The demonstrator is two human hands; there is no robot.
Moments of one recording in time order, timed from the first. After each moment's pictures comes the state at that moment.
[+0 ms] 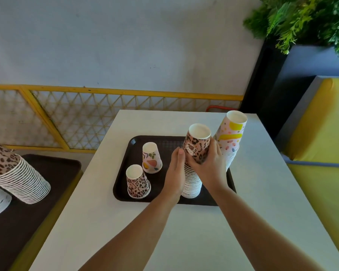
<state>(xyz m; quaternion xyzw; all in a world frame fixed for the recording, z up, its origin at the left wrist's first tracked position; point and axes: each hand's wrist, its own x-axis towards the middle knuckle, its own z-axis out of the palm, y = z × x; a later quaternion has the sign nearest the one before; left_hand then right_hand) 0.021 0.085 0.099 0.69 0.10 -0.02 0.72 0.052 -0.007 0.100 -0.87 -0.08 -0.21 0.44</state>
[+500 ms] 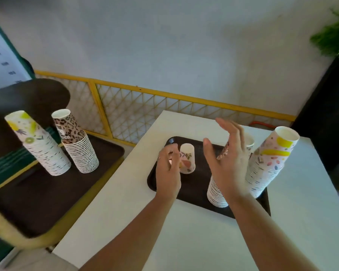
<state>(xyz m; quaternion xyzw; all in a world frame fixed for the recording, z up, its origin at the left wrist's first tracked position) -0.030 0.150 0.120 0.71 0.21 0.30 0.60 0.013 0.040 0.168 -0.76 -0.28 -0.34 0.49</state>
